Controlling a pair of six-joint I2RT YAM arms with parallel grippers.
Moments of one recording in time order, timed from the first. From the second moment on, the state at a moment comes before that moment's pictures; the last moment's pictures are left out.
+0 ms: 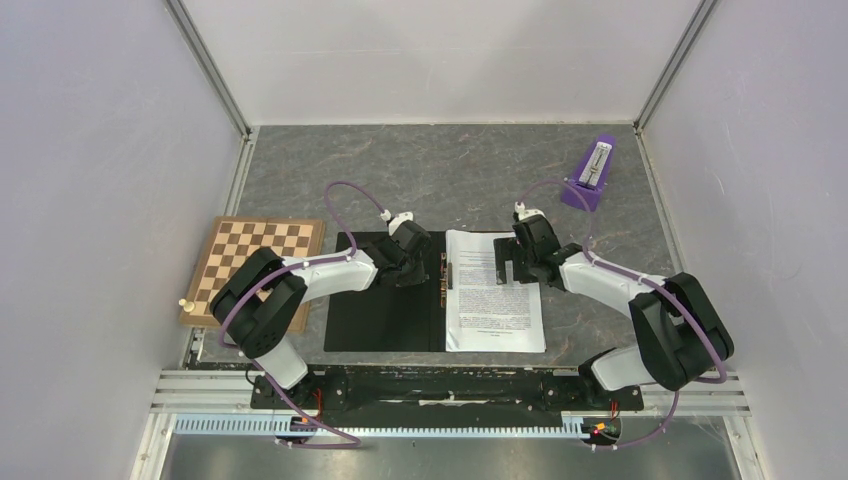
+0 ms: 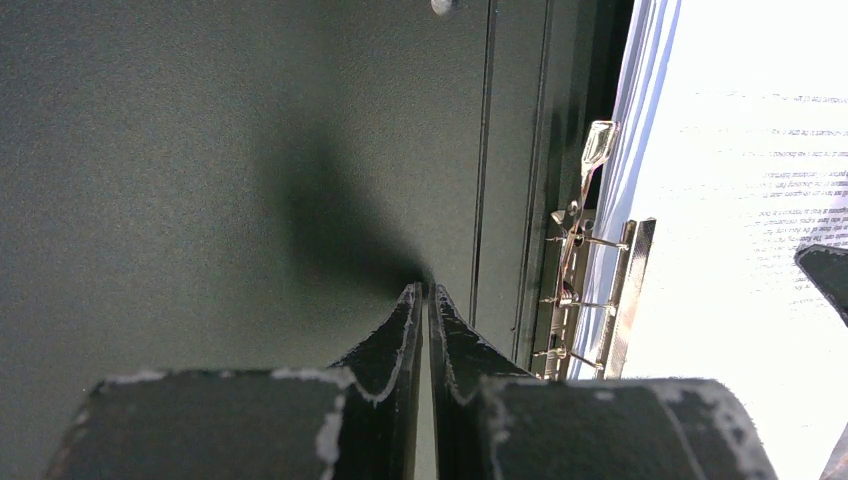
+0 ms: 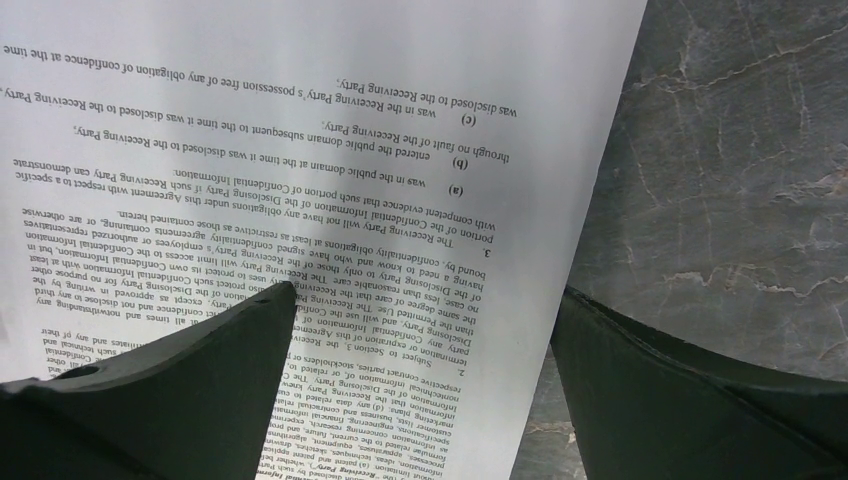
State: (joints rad) left arm -0.77 1.64 0.85 -0.19 -0.18 -0.81; right arm 0.46 1.42 0.67 -0.24 0.15 0.33
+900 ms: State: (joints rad) left arm -0.97 1.61 1.03 -0.23 -0.07 -0.81; right arm 0.49 1.44 0.68 -0.24 0.17 0.33
